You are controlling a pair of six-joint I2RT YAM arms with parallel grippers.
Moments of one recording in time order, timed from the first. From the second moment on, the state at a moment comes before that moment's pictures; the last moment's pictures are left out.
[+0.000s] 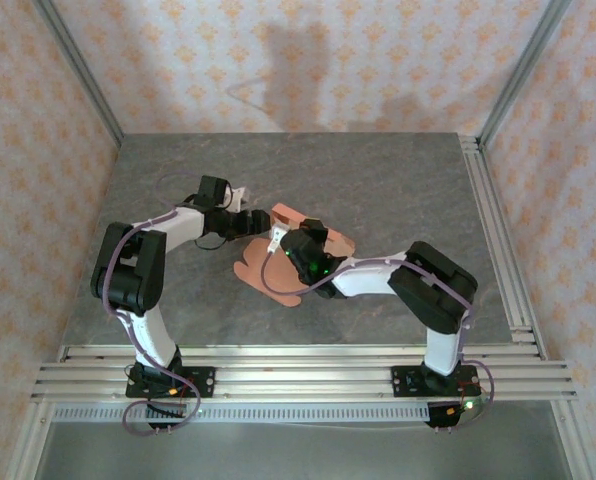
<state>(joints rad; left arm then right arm) -0.16 1.81 1.06 -0.25 0.55 -0.36 0.93 1.84 0.95 0.37 0.86 -1.00</state>
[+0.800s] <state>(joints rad) -0.21 1.79 0.97 -0.05 0.50 -0.35 0.93 1.84 0.98 0.28 0.82 -0.94</state>
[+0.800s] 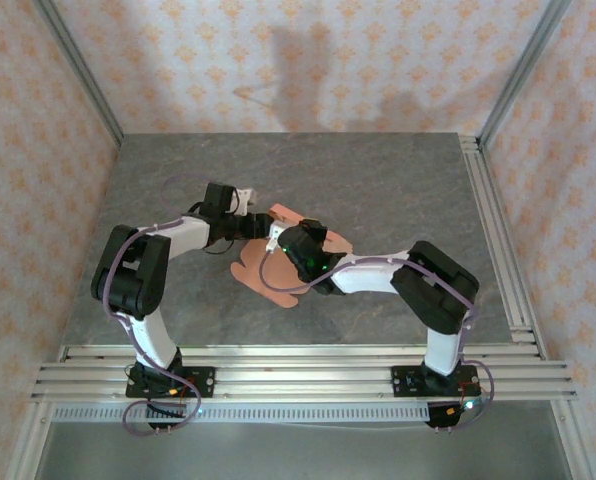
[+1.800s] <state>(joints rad) -0.25 1.78 0.95 -0.02 0.44 -0.26 0.93 1.89 0.98 0.35 0.86 -0.96</state>
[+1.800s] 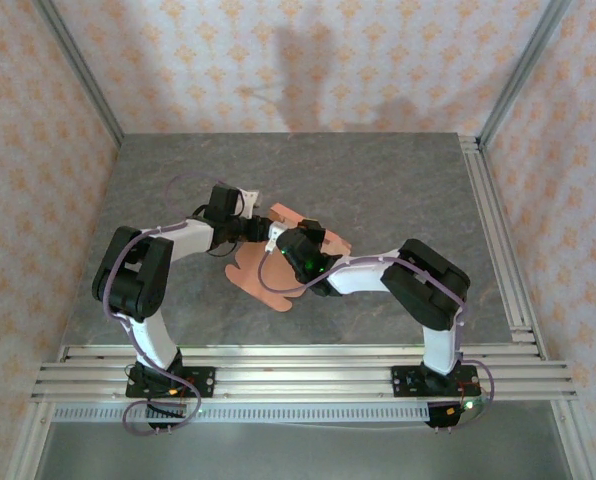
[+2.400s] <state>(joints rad) -0.25 1.76 0.95 -0.03 0.39 -0.22 0.94 1.90 1.00 0.35 0.85 -0.93</state>
